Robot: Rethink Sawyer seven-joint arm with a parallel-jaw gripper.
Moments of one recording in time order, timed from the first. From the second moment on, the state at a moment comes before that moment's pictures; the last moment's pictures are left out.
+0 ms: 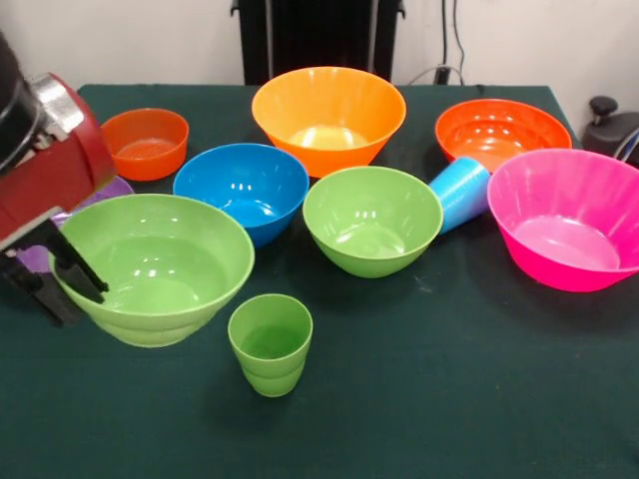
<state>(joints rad) -0.75 -0.05 2.42 0.21 -2.31 2.02 0.49</state>
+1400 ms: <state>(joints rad) -0.75 0.03 2.47 0.21 -2.31 2.02 0.49</state>
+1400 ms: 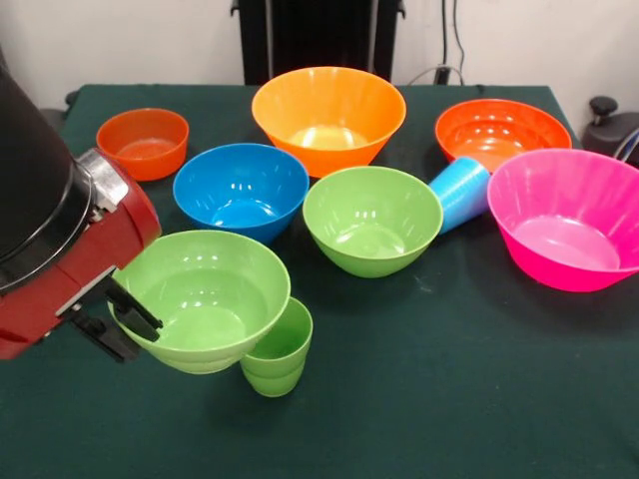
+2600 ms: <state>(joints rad) -0.77 0.04 2.38 0.23 -2.09 2.02 0.49</state>
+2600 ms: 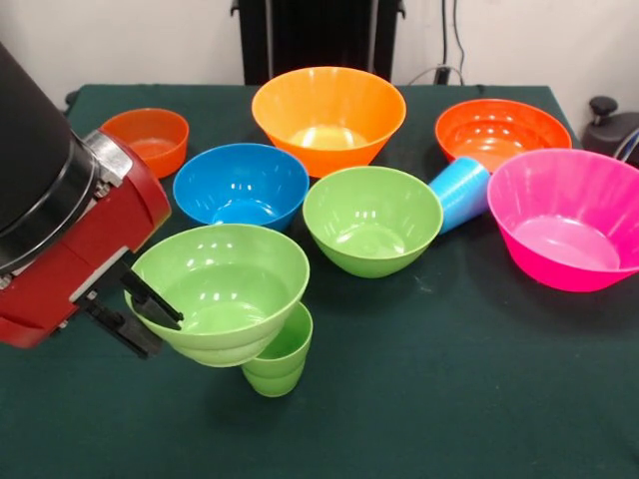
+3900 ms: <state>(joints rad) -0.76 0.04 2.08 0.35 -1.71 2.02 0.49</state>
